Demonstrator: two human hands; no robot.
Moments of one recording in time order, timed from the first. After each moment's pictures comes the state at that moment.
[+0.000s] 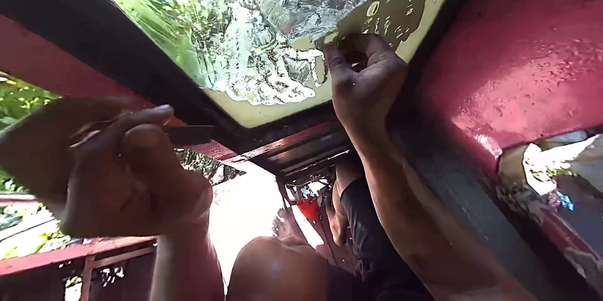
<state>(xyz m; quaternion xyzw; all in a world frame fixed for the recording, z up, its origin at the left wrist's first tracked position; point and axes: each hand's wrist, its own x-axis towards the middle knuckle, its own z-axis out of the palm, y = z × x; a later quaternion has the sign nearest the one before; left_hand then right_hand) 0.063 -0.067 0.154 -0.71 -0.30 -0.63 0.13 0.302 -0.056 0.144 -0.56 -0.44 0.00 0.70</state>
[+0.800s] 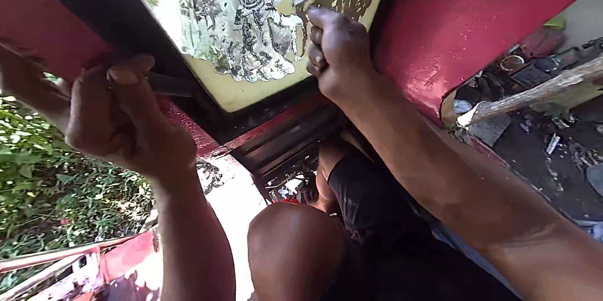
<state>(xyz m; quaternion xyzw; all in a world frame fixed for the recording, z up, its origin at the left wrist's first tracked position) 0.058 0.000 0.122 -0.67 -0.17 -0.72 -0.08 0.281 -0.067 0.178 -0.52 -0.24 0.34 0.75</state>
